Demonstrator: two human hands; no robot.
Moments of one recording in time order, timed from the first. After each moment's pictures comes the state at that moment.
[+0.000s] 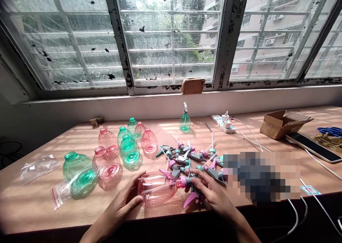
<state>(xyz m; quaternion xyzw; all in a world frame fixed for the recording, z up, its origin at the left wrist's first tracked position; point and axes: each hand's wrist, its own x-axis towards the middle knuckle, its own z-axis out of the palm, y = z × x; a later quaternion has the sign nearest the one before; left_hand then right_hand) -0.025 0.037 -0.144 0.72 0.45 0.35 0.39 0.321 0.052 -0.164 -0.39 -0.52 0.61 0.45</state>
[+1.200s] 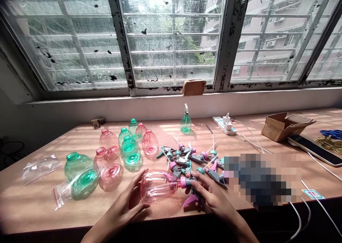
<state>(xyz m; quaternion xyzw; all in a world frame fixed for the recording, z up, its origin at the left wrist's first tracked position) -0.025 0.032 -0.148 0.76 0.42 0.36 0.34 0.317 0.051 -0.159 -0.41 -0.53 0.59 0.45</state>
